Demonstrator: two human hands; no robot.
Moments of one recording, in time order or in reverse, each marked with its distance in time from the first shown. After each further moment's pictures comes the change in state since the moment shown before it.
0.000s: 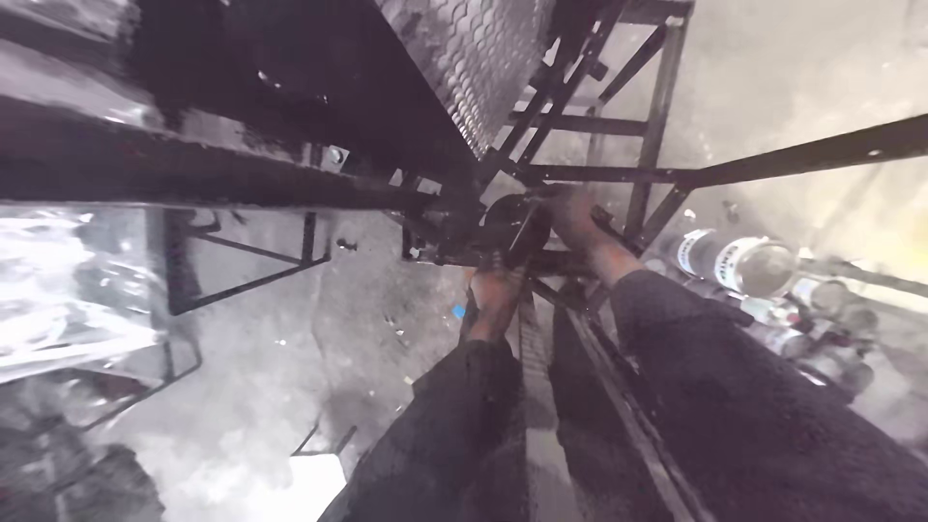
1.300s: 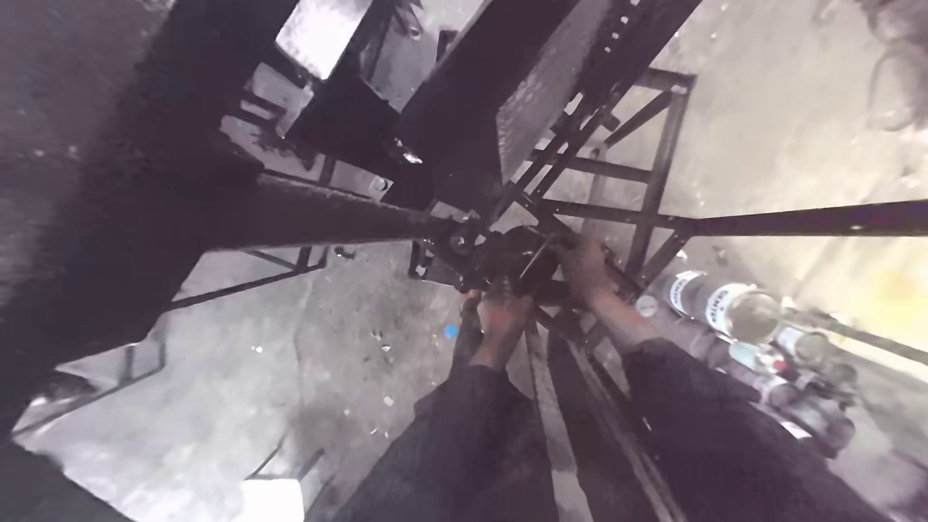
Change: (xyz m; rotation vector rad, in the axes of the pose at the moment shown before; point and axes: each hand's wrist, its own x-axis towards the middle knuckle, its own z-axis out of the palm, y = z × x) left_hand 0.000 0.004 -0.008 0.029 -0.092 -0.004; right_hand -0.031 0.004 -0.004 -0.207 0.022 0.045
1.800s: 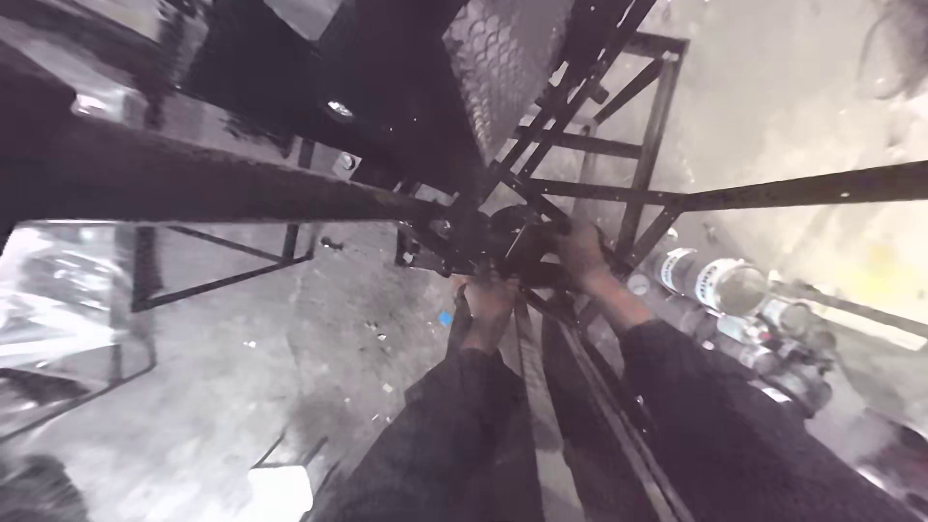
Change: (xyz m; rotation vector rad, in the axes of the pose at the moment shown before) left_hand 0.005 -0.007 0.005 0.000 0.038 -0.007; right_hand -0.026 0.016 -0.012 0.029 -0.080 0.026
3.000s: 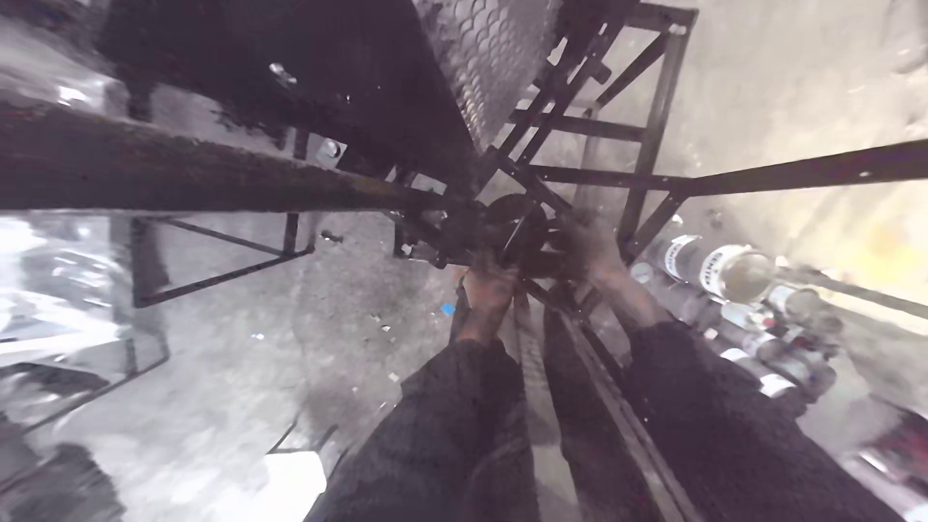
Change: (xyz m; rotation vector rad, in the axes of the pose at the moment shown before) left_hand 0.003 -0.007 0.005 -0.179 0.113 0.006; right_hand -0.002 0.039 -0.001 0.561 -0.061 -0.103
